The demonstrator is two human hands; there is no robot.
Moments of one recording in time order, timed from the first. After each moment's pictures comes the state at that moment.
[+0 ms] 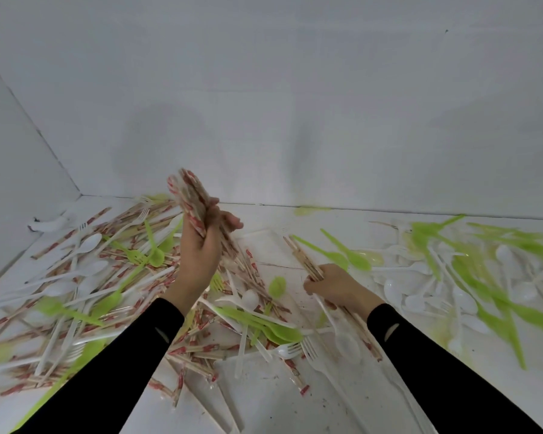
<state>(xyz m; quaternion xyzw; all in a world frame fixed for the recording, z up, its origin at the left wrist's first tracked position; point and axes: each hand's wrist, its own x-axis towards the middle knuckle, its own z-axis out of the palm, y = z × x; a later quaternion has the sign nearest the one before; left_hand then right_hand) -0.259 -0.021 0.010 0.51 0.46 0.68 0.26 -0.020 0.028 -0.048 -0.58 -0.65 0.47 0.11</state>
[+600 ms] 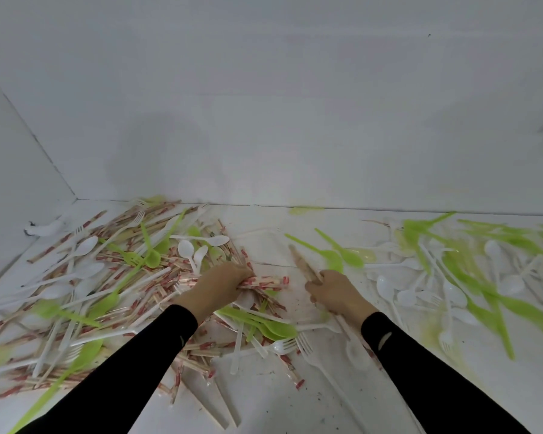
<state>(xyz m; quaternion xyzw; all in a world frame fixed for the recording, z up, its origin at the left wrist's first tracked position) -0.269 -0.004 -0.068 0.80 0.59 -0.02 0.09 -0.014 0.011 -0.053 -0.64 -0.64 0.42 0.10</state>
